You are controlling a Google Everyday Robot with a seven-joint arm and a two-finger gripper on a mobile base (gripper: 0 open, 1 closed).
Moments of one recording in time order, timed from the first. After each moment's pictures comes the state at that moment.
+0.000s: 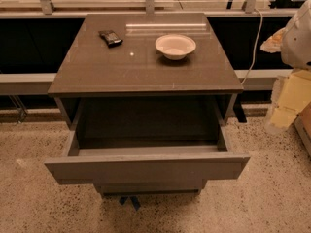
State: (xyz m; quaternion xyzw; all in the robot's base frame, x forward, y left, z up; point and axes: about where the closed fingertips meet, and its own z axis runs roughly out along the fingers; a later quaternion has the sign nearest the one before) arm 0.438 -0.217 0.976 -0.60 0.78 -0.03 0.16
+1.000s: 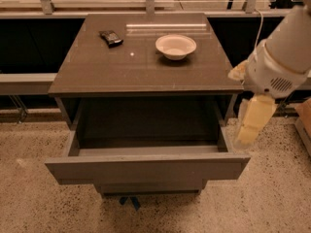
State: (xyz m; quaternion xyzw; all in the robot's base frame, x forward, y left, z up) arm 0.454 -0.183 0.909 -0.63 0.76 0.04 0.15
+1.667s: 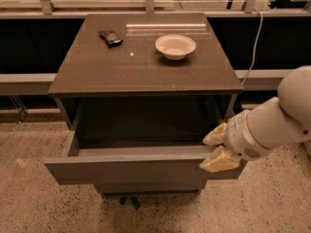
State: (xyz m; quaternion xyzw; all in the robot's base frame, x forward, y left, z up) arm 0.421 -0.148 0.784 -0.59 0.77 0.12 0.23
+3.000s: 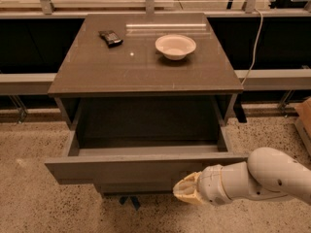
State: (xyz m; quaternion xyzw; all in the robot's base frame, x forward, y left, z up) arm 0.395 -0.085 0.628 -0.56 0.72 0.27 0.32
